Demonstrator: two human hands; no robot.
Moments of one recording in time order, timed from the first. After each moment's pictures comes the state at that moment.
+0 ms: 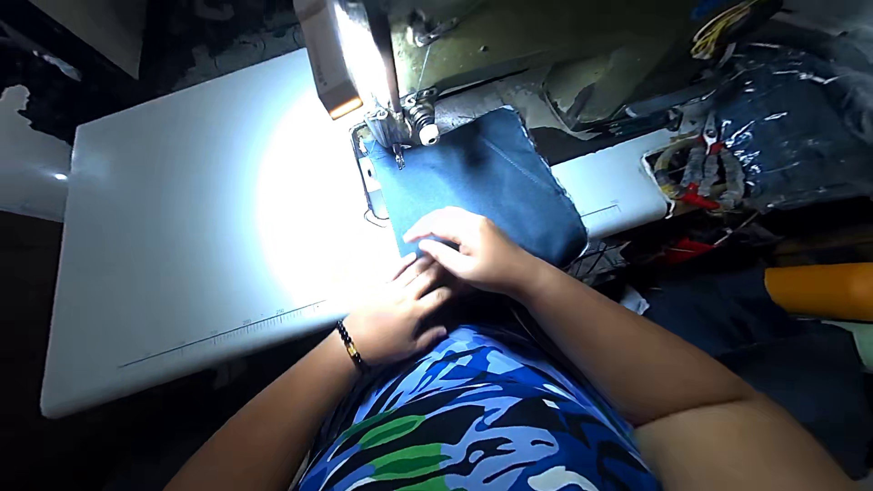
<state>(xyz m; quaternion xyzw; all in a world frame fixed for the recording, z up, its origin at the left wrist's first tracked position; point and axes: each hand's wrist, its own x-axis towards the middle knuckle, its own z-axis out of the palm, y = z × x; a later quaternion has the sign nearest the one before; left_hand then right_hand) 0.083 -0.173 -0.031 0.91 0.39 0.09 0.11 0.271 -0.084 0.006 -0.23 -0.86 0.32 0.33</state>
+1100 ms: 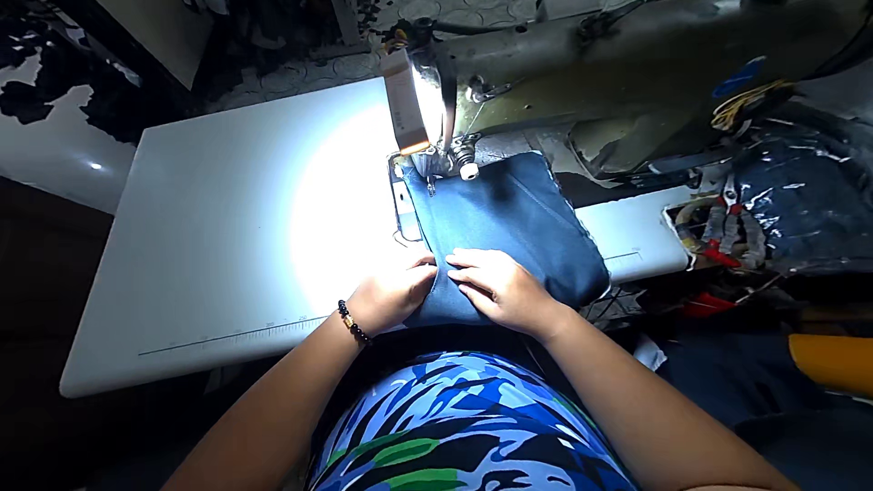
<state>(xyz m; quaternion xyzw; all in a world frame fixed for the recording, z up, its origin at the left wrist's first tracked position) 0.048 -0.131 -0.029 0.85 0.43 0.28 0.09 0.291 -0.080 -0.048 -0.23 -0.91 0.18 0.29</state>
